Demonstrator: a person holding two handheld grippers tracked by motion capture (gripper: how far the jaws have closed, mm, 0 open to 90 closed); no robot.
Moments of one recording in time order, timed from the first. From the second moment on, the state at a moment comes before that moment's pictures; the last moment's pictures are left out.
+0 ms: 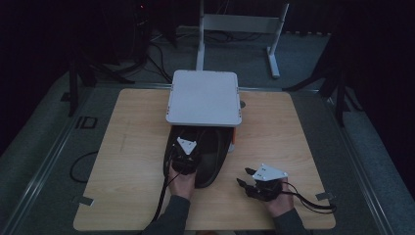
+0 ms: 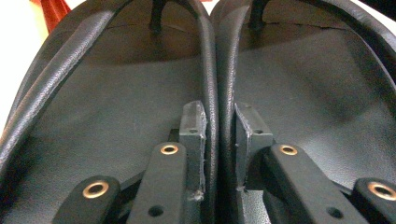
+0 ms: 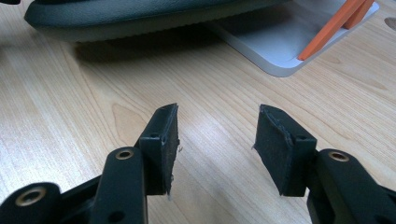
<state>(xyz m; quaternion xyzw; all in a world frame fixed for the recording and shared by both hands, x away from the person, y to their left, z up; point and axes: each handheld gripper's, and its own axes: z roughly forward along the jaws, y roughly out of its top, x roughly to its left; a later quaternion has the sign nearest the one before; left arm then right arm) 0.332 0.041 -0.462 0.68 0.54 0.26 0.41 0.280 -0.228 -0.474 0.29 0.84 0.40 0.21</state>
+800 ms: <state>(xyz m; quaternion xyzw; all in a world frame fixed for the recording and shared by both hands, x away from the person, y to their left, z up) 0.349 0.030 -0.464 0.67 0.56 0.27 0.40 0.279 -0.228 -0.475 0.29 0.84 0.40 0.21</state>
